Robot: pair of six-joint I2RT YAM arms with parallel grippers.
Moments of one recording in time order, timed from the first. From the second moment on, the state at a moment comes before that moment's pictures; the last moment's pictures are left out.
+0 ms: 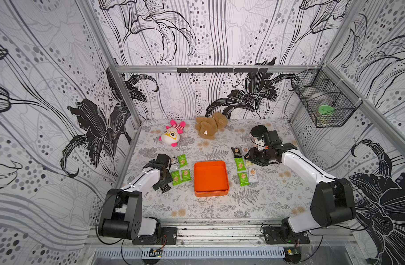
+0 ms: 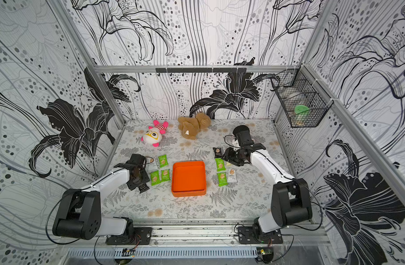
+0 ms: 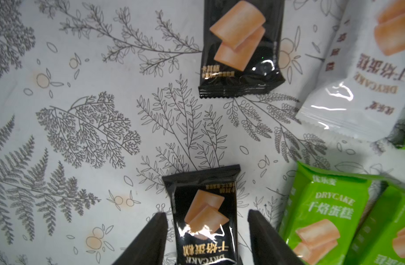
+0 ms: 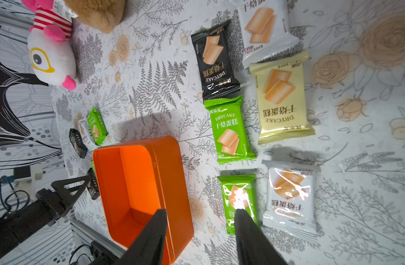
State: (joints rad) left arm -0.08 1.39 0.72 -0.67 -0.22 -0.66; right arm 0.23 1.50 1.12 -0.67 -0.38 0.51
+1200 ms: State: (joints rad) left arm -0.08 1.38 0.34 0.71 -0.22 -0.22; right arm 0.12 1.30 0.25 0.72 0.29 0.03
